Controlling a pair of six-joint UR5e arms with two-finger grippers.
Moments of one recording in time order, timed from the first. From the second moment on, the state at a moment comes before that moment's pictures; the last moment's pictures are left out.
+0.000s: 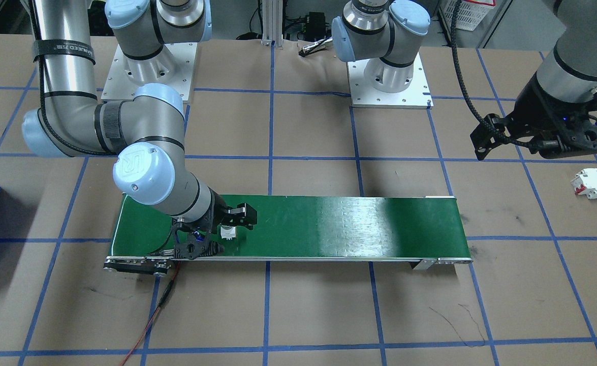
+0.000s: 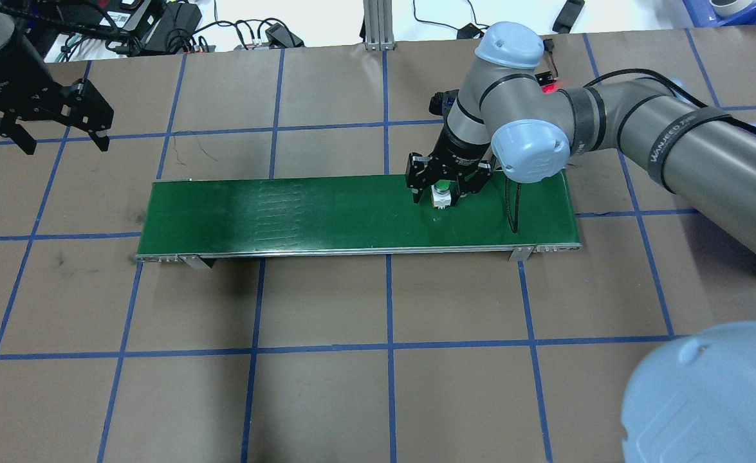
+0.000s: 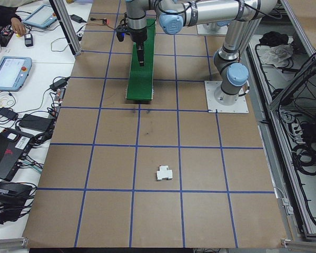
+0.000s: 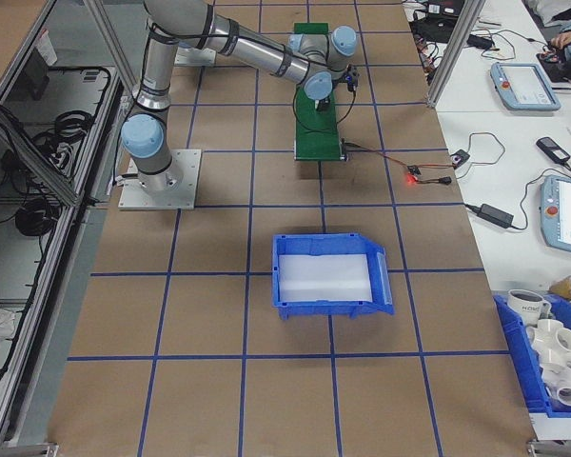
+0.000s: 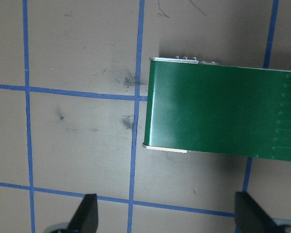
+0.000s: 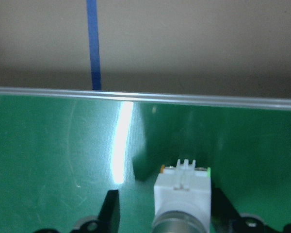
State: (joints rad) left arm -1.32 -1.63 -1.51 -1.59 1.70 0.16; right arm 1.70 -1.14 1.67 -1.99 -1.29 0.11
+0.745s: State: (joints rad) left arm -1.32 -1.63 -1.50 -1.59 1.70 0.16; right arm 1.67 -1.20 1.61 -1.96 -1.45 0.08
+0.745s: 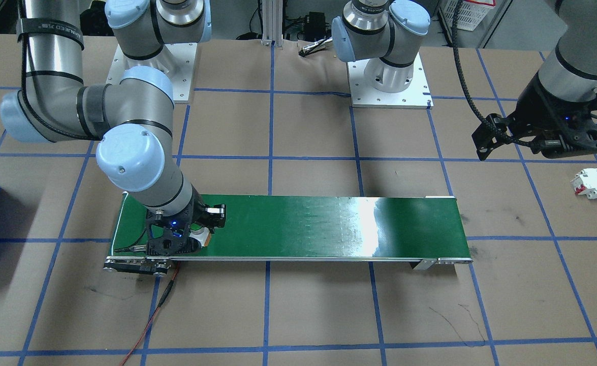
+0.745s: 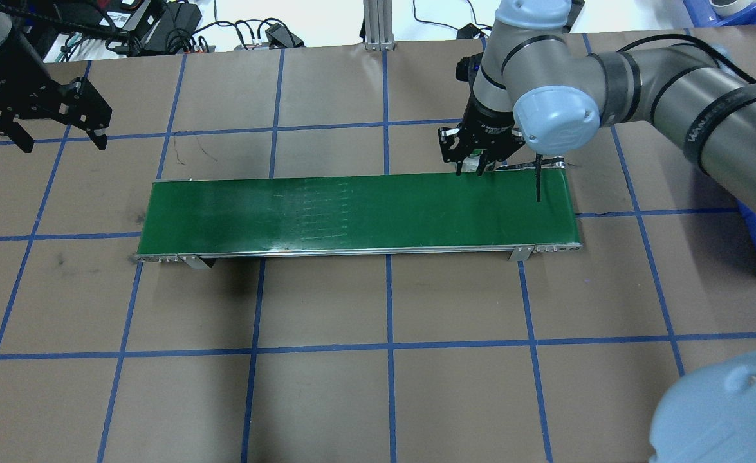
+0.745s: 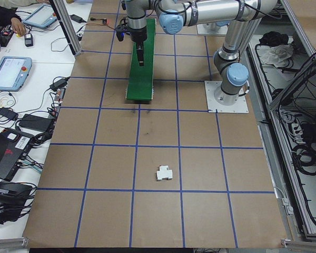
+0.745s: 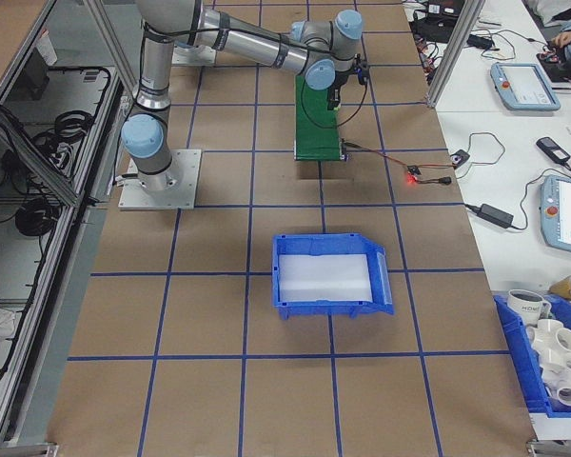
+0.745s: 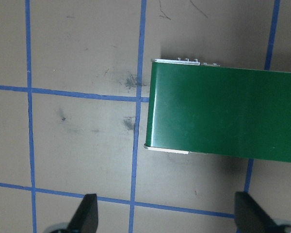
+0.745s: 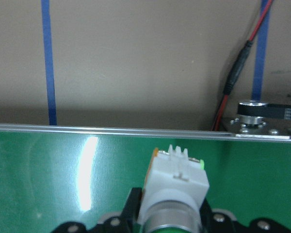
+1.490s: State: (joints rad) left arm -1.32 -1.64 -1.50 -1.59 1.70 0.16; right arm 1.23 -1.33 1.51 -1.72 -1.49 -0.35
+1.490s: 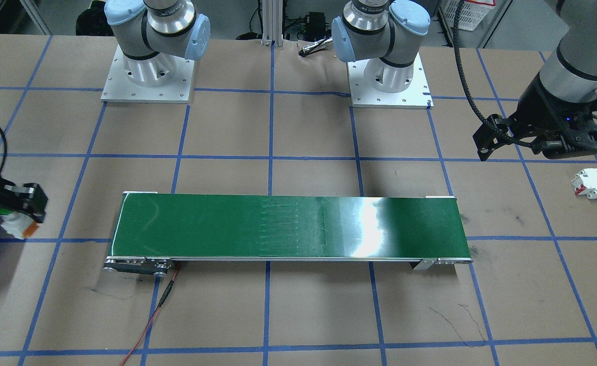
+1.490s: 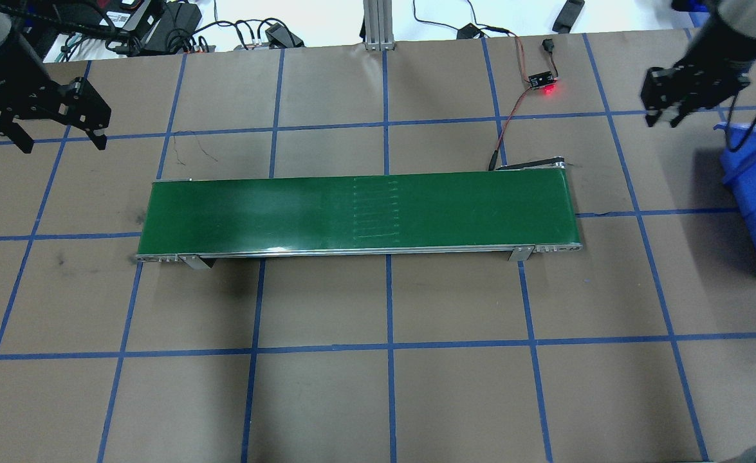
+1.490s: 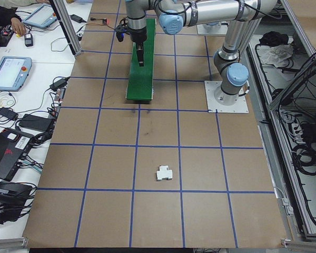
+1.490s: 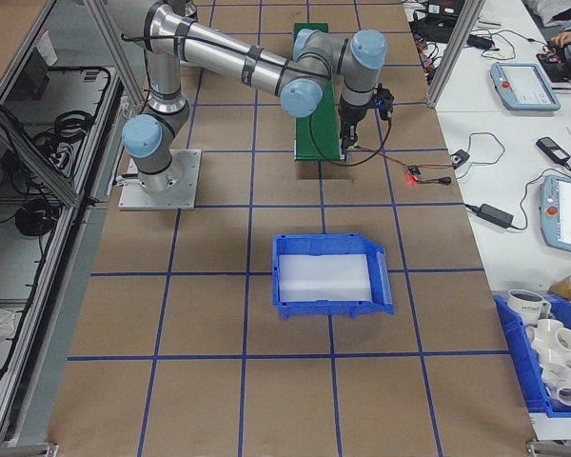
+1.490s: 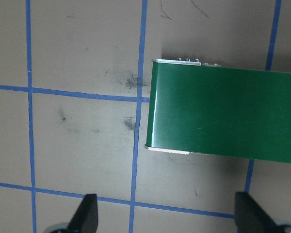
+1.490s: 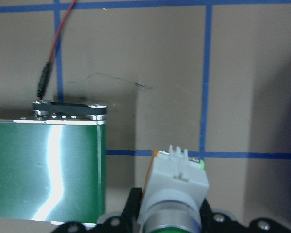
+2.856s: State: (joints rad) left arm -1.33 -1.64 -1.51 -1.59 1.65 0.06; right arm 0.73 -1.17 1.50 -1.83 -1.61 -1.05
